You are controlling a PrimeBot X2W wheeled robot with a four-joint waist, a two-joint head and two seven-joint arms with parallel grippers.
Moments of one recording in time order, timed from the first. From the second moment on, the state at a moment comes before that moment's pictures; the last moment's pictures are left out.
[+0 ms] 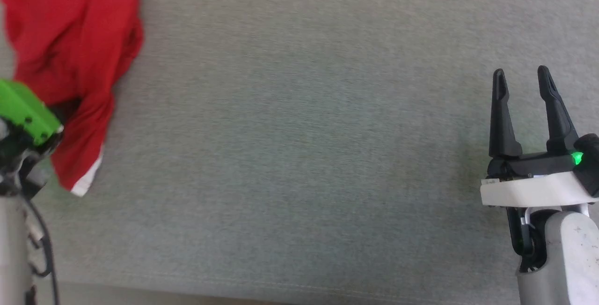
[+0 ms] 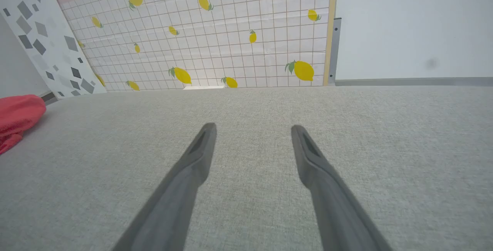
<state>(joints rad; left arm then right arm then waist) -0.59 0.42 0.16 0.28 -0.73 0.22 0.87 -0.24 -0.05 -0.07 -0.01 0.13 0.13 -0.26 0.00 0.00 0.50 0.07</state>
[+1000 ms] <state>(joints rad) -0.57 0.46 0.13 0.22 -0.48 0.07 0.05 -0.13 -0.05 -0.11 0.02 0.12 0.13 -0.26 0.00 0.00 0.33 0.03</state>
